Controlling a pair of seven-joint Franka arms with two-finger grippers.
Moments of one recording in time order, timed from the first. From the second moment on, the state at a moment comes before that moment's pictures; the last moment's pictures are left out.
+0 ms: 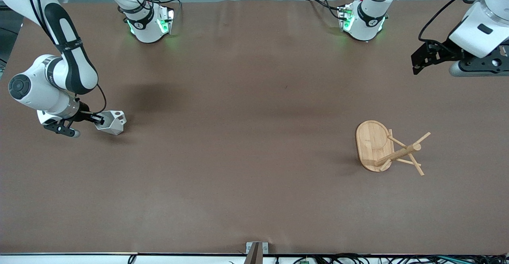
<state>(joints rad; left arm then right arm) 0.04 -0.02 -0.25 -1.52 0.05 1.46 -0.14 -0.11 0.26 -0.13 -2.27 0.08 2.47 -0.04</state>
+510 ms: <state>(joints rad) 0.02 -0.01 -0.47 -1.51 -0.11 1.41 -0.14 -0.10 0.24 -0.12 -2.02 0.09 2.03 -0.14</state>
